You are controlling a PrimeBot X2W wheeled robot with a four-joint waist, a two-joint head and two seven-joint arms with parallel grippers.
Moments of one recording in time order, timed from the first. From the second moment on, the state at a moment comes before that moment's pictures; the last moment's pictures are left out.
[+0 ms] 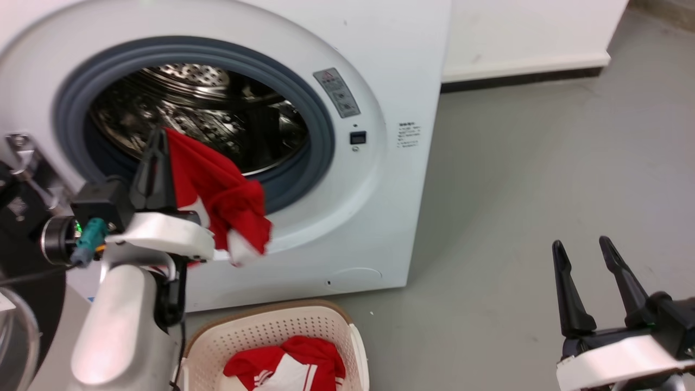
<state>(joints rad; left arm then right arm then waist) -0.45 0.23 -0.07 0.36 -0.27 0.01 -0.26 0.09 -0.05 -0.02 -0.21 0.14 0.13 -0.04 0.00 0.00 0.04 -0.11</state>
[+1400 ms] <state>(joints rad) -0.34 0.08 -0.07 0.65 -0.29 0.07 -0.26 -0.12 -0.05 0.06 -0.25 0.12 0.13 -0.05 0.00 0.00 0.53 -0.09</state>
